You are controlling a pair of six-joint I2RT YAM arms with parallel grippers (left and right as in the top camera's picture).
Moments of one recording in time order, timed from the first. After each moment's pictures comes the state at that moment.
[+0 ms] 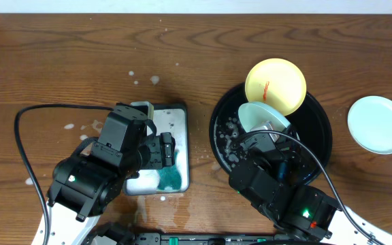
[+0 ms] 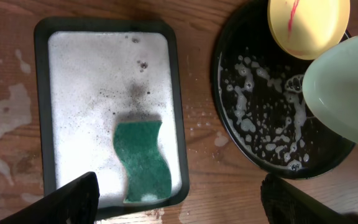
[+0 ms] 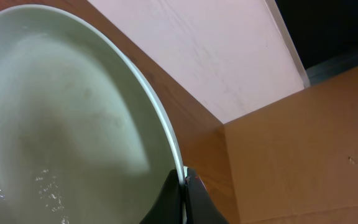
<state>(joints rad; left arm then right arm) -0.45 0.99 1.15 -1.13 0.04 -0.48 1.06 1.01 0.82 -0.73 1.25 -0.02</state>
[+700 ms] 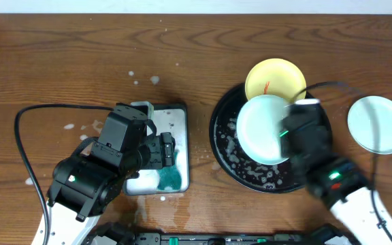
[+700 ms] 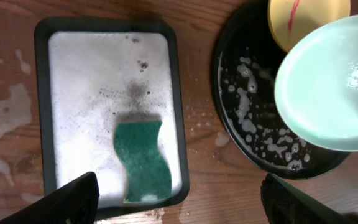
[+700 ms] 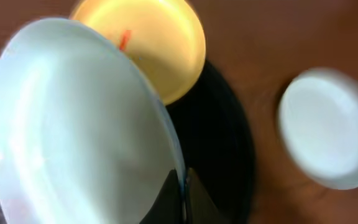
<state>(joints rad) -0.45 0.99 1.15 -1.13 0.04 -0.48 0.46 1.02 0.82 -0.70 0.46 0.29</state>
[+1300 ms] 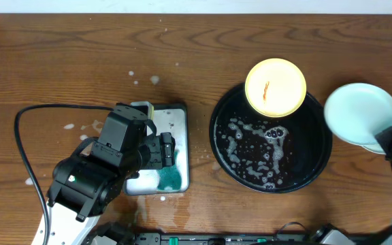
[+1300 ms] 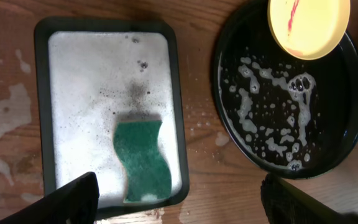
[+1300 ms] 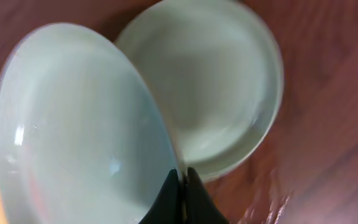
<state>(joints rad) -0.45 0.99 1.15 -1.13 0.04 -0.48 -0.71 1.33 0.82 -0.42 -0.18 0.38</state>
